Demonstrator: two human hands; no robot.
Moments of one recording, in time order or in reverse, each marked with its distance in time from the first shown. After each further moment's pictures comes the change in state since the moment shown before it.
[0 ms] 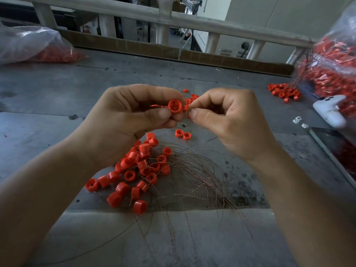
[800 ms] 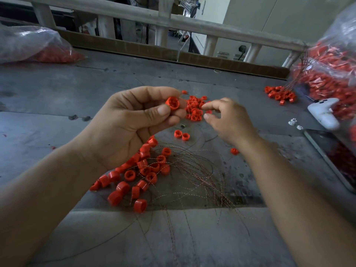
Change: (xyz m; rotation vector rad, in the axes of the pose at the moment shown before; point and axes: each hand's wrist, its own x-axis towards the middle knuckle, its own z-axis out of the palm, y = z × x) left_hand -0.003 -0.001 0.006 -0.050 0.034 -0.071; right_hand 0.027 0.076 -0.010 -0.618 0.069 0.233
